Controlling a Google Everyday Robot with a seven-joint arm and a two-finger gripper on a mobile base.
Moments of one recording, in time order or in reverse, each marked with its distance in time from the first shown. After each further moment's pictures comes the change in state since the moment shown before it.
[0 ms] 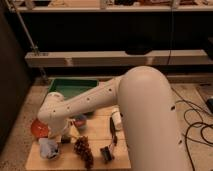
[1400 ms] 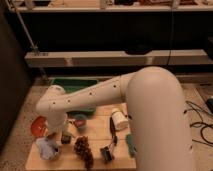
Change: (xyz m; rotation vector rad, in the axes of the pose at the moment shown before) arm -0.010 -0.010 -0.035 0.049 -0.071 -0.031
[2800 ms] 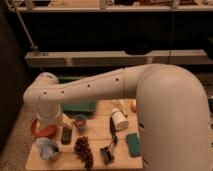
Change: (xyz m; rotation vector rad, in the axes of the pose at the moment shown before) arm -0.007 -0.016 -0.076 0.011 0.033 -0.212
